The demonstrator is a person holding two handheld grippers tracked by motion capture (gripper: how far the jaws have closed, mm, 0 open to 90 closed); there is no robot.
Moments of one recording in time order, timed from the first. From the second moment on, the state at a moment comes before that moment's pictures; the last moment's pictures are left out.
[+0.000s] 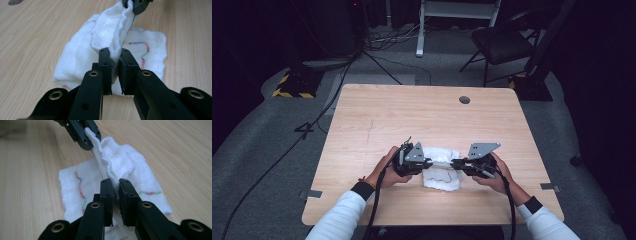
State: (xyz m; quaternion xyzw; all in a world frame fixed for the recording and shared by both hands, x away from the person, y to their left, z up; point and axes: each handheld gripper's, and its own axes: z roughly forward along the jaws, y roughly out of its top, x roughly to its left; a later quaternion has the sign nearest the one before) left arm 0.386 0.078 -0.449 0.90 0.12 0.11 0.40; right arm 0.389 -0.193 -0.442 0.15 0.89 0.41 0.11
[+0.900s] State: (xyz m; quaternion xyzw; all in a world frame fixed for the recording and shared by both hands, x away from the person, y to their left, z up) left arm 0.363 0.074 -0.473 0.92 0.10 0.10 0.36; right arm 0.368 -0.194 -0.470 0.13 0.92 0.37 0.07
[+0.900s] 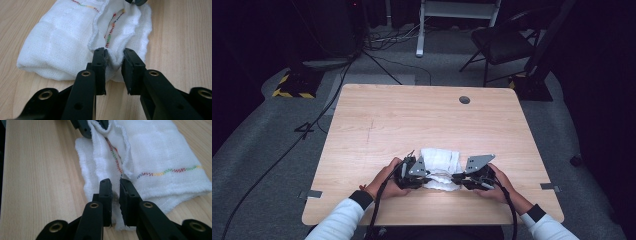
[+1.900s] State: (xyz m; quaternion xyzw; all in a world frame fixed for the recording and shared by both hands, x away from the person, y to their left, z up) left arm 0.382 0.071 -0.469 0.90 0.20 0.11 0.37; right arm 0.386 -0.181 -0.469 0.18 0.91 0.36 0.12
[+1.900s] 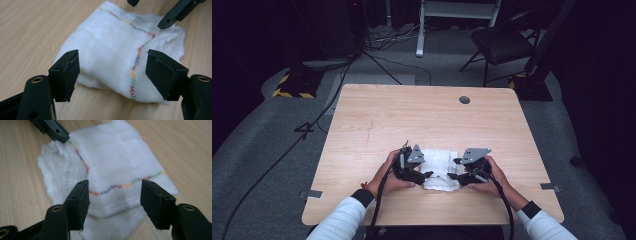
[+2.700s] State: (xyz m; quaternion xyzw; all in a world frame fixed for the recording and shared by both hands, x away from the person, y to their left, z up) left arm 0.344 0.093 -0.478 0.91 0.20 0.10 0.36; right arm 0.349 -0.204 -0.478 0.19 0.91 0.35 0.11
